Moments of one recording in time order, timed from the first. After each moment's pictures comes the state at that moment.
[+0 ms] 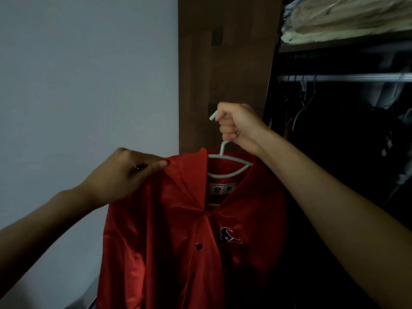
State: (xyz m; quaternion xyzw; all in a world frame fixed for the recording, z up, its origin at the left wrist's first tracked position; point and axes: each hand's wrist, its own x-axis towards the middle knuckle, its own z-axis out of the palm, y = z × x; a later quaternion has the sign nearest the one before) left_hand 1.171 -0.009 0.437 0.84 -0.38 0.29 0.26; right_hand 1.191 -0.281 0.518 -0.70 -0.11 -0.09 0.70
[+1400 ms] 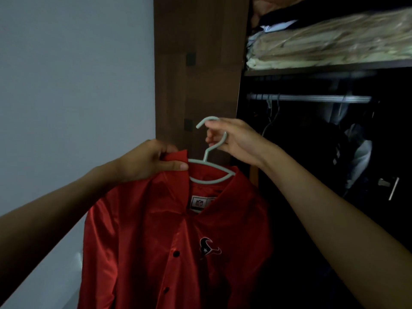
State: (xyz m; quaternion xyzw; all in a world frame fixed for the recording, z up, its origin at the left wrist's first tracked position) left_hand 1.209 -0.088 0.485 0.83 -0.44 0.14 0.31; right_hand 1.161 -0.332 0.525 -0.72 -0.17 -0.06 0.67
